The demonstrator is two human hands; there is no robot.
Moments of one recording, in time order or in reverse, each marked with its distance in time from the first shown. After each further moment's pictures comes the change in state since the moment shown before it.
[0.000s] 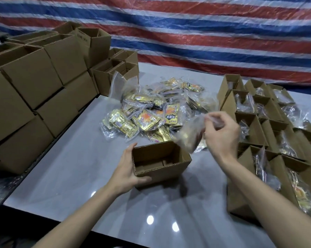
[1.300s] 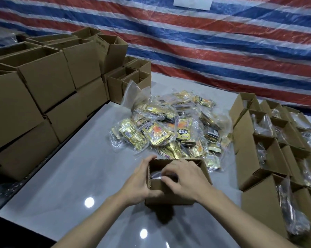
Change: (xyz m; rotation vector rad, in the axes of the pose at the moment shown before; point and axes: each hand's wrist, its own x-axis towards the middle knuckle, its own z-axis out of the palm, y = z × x) left_hand 0.031 -0.009 -0.002 -0.095 -0.080 0.030; right_hand -0.046 0.011 0.089 -0.711 -0.946 -0.477
